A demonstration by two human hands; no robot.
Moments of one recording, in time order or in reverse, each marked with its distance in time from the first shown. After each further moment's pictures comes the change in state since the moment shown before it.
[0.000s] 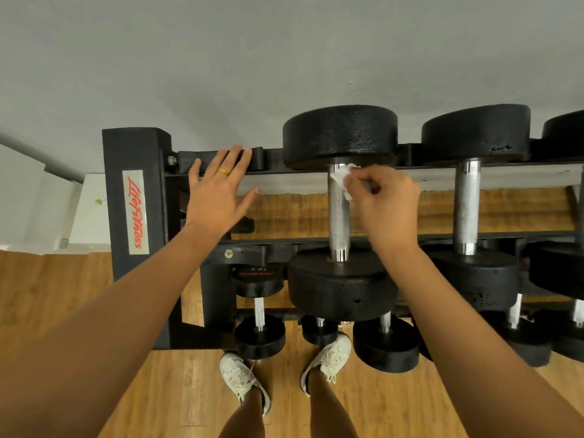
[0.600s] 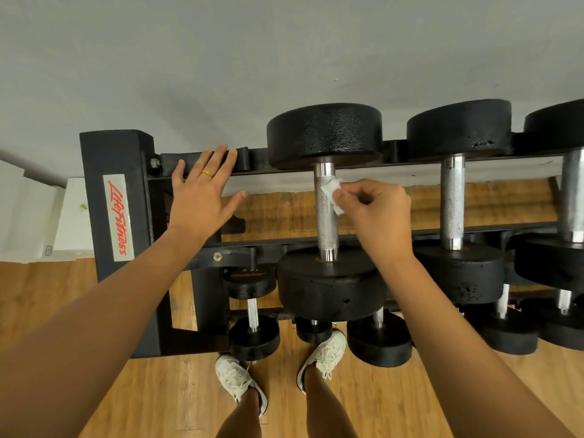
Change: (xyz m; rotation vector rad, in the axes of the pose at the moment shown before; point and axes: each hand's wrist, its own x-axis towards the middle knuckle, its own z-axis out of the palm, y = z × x) left_hand 0.001 -0.004 0.003 0.019 -0.011 0.021; right_hand -0.013 0.008 -0.003 0.057 -0.035 0.133
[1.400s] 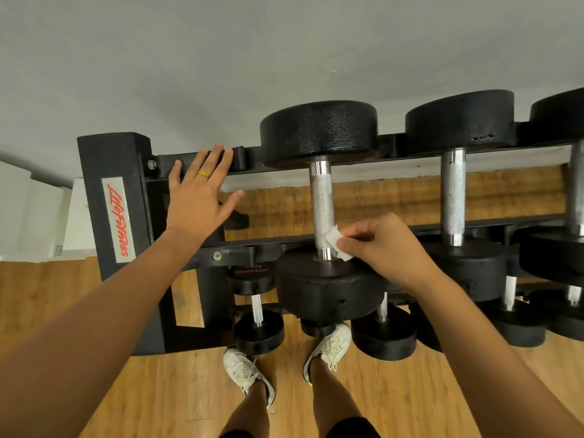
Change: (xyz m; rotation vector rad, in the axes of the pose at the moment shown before) left_hand 0.001 0.001 -0.002 0.014 0.000 0.008; right_hand -0.015 0.028 -0.033 -0.036 -0.573 0.199
